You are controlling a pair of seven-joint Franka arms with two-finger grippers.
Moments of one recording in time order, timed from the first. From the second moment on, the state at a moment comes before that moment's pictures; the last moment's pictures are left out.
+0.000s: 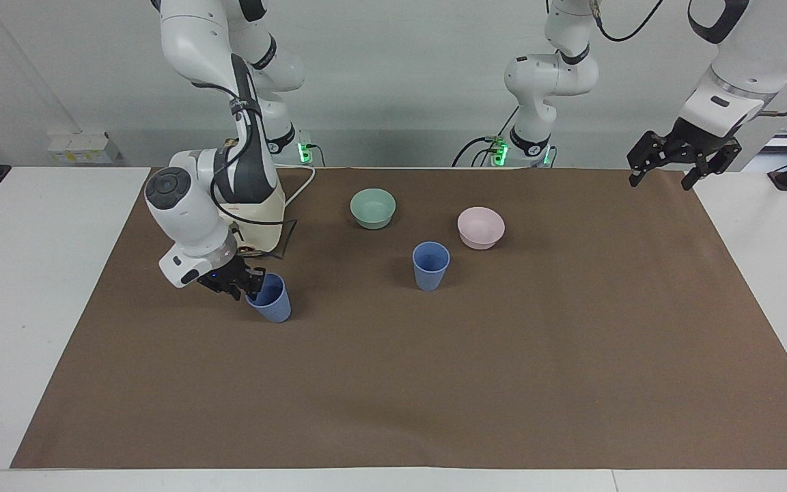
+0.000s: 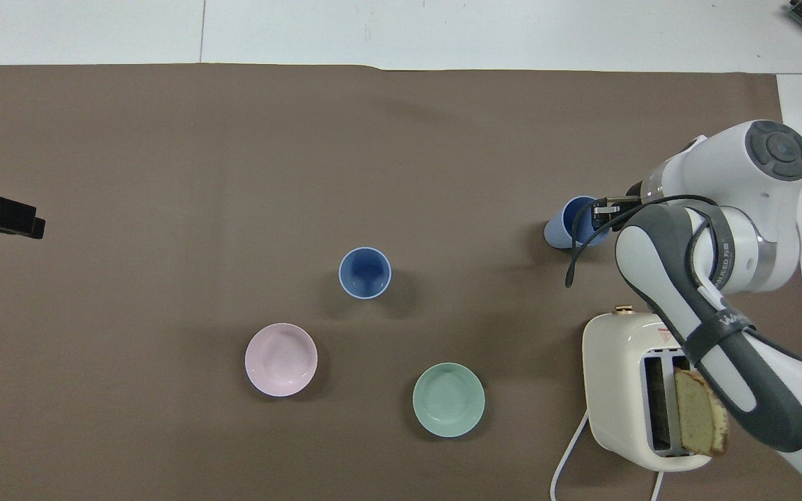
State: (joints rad) left arm -0.06 0.01 0.03 -1.51 -0.03 1.52 0.10; right arm 0.00 0.29 0.05 -1.87 0.05 2.16 0.05
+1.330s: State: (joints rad) left arm -0.06 0.01 0.03 -1.51 -0.03 1.52 0.10; right arm 0.01 0.26 0.12 -1.65 0.10 1.89 0.16
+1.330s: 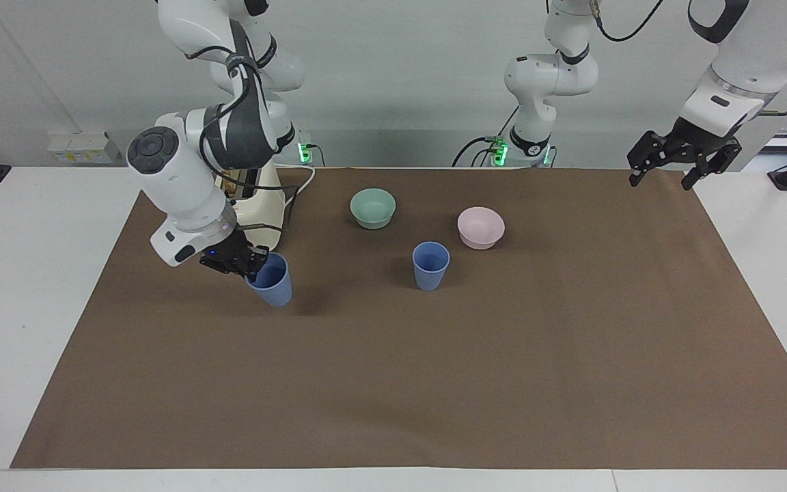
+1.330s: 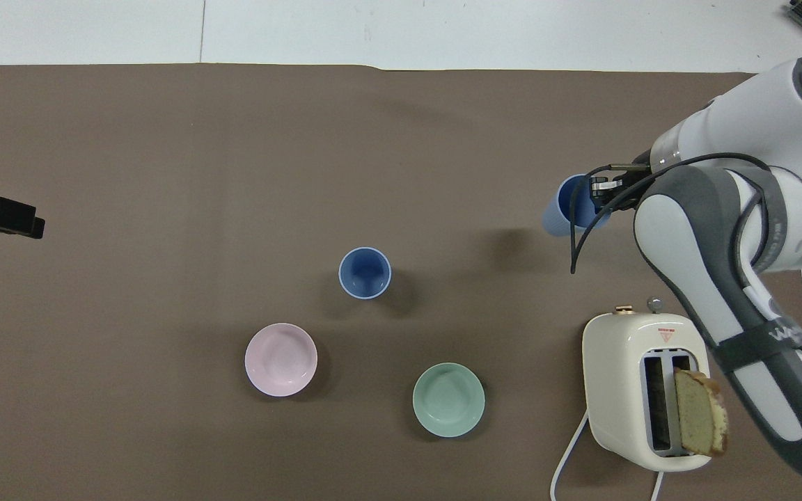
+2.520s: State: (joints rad) left arm -0.06 0.01 0.03 -1.51 -0.03 1.52 0.10; right arm 0.35 0.31 0.26 -1.52 0.10 1.93 0.53
